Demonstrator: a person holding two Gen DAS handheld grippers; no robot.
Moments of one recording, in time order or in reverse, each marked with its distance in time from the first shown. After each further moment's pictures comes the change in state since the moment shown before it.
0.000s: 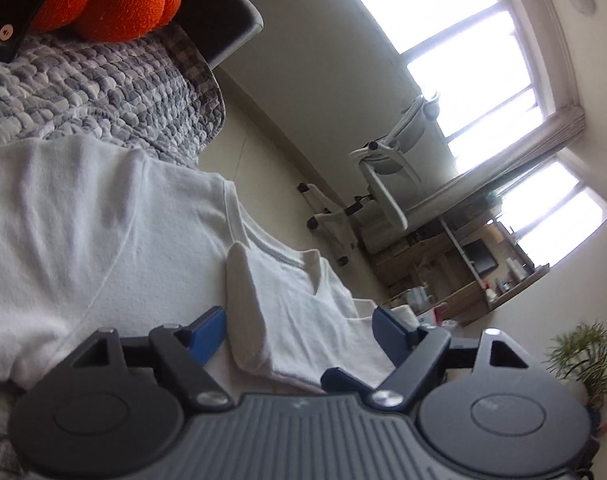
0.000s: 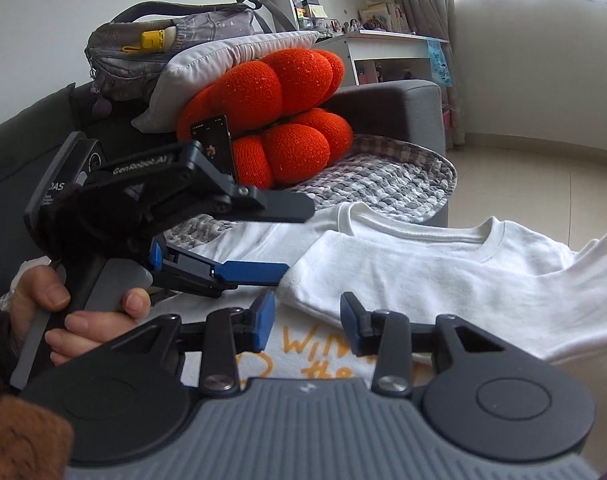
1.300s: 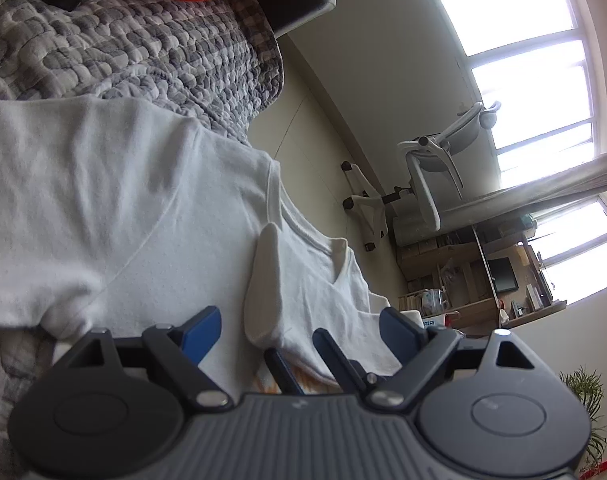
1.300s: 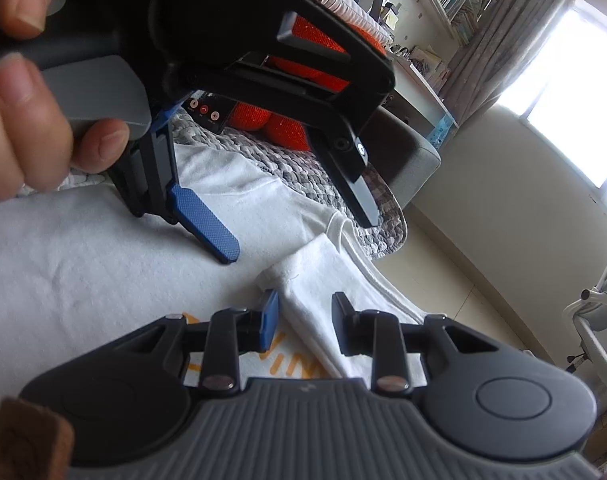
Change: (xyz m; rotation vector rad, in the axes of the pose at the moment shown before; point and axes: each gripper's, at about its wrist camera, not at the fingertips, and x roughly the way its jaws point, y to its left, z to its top) left arm -0.011 0.015 0.015 -0.249 0.085 0.051; right arm 0.044 0.059 -0.021 -0.650 0.077 -0.364
